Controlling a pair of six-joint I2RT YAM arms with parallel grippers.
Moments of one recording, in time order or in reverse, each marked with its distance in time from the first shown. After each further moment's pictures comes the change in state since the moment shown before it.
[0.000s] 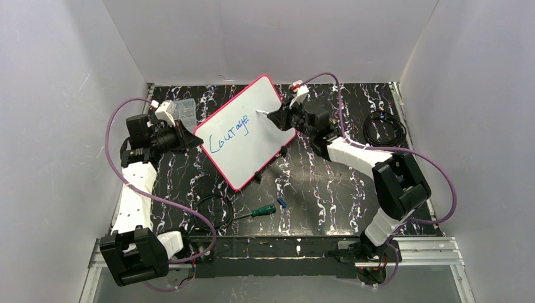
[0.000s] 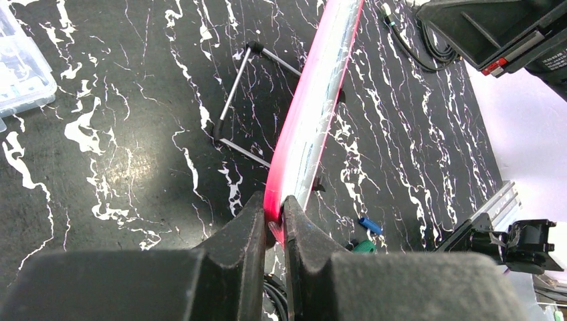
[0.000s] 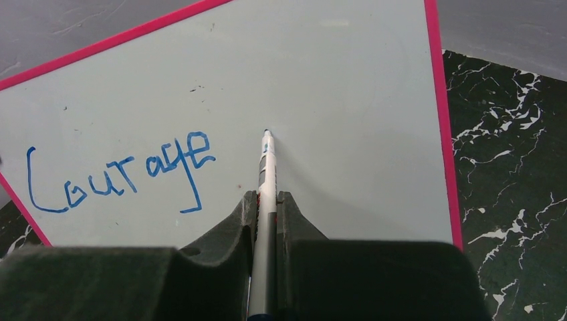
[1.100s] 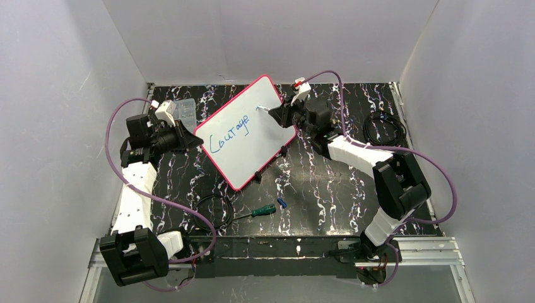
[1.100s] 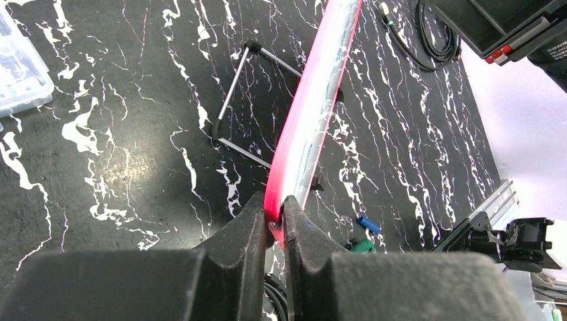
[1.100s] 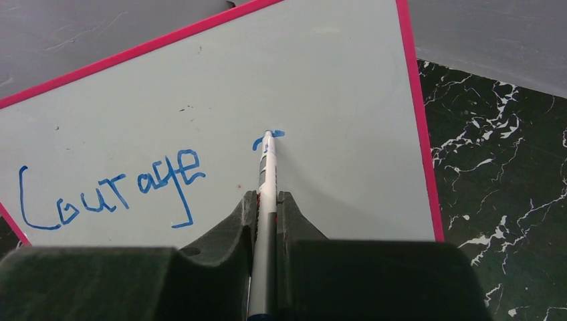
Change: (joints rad) left arm 0.000 0.002 0.000 0.000 0.001 -0.001; right arm -0.013 0.004 0.019 0.006 0.024 0.002
